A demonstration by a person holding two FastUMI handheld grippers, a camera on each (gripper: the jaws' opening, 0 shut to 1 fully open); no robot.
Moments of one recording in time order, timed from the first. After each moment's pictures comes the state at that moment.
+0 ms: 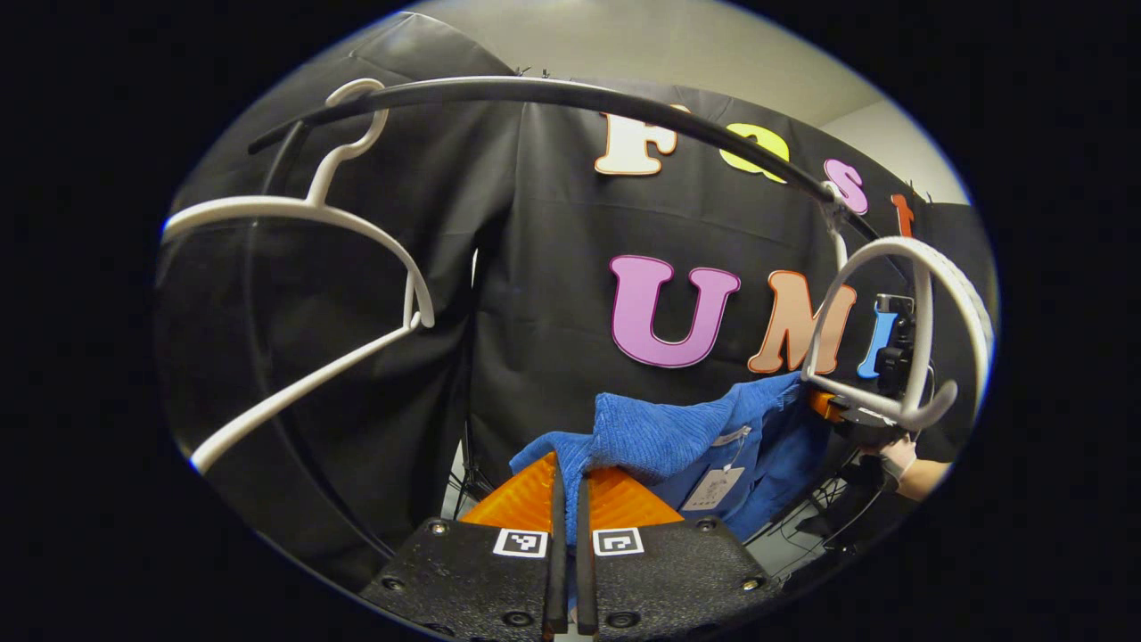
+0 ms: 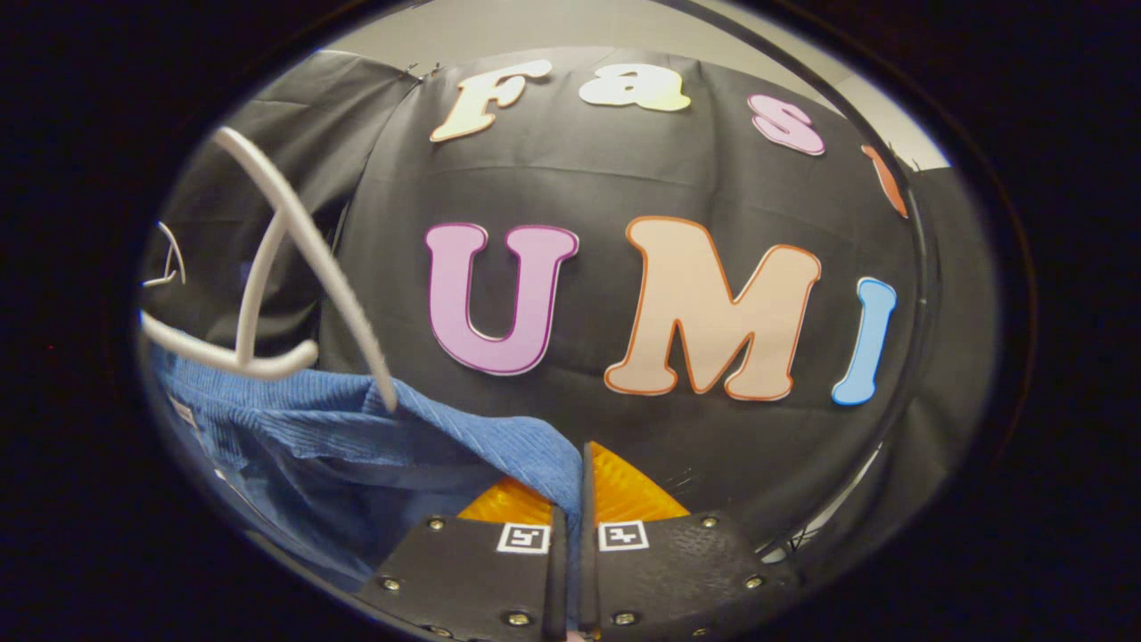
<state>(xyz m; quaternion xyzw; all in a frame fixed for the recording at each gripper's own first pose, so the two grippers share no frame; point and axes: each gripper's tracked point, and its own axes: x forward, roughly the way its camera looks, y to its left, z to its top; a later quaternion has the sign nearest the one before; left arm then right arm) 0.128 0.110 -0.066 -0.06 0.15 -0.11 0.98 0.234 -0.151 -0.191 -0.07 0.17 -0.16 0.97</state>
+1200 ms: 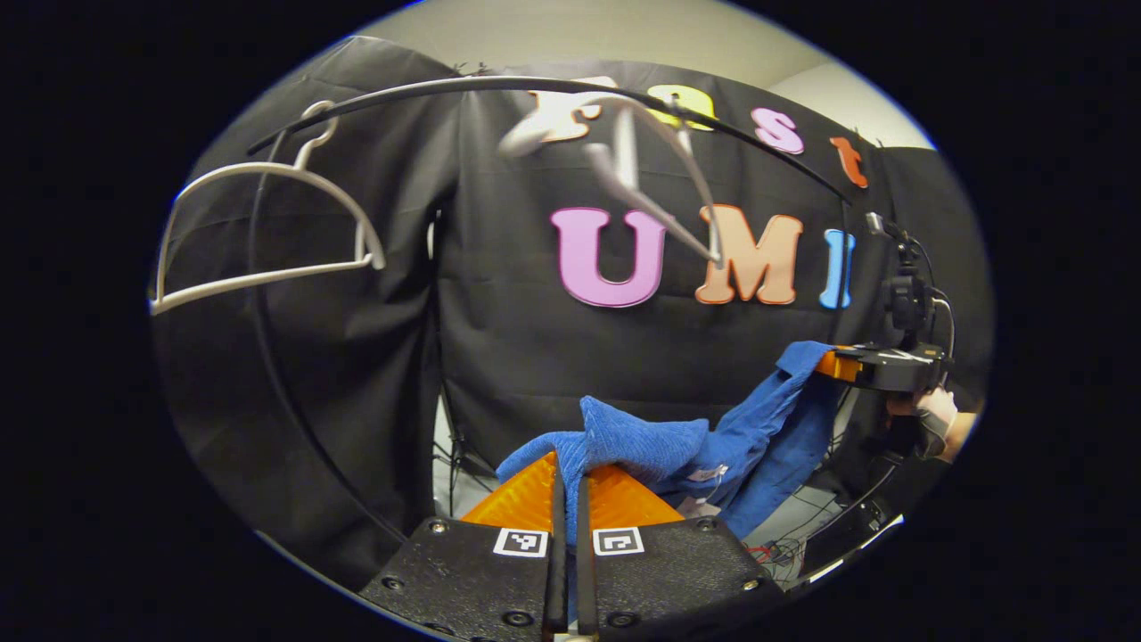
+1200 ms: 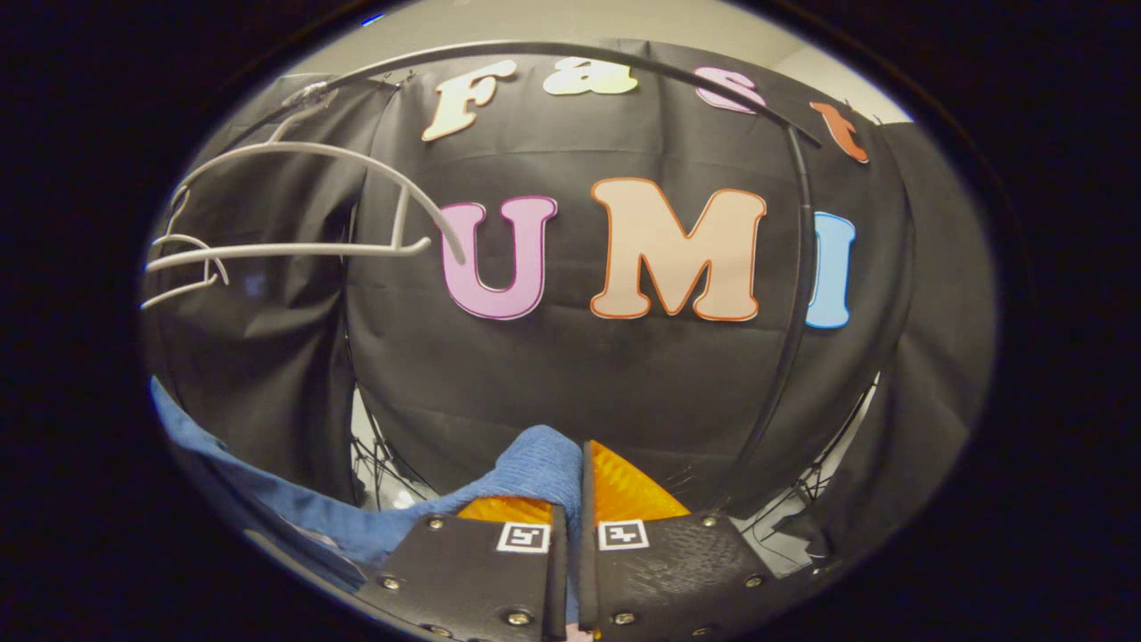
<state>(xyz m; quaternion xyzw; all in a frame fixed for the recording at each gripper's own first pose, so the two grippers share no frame) 0.034 0.010 -0.123 0.01 0.17 -0.18 0.97 0.092 -0.137 -0.191 -0.01 0.19 -0.15 0.97</state>
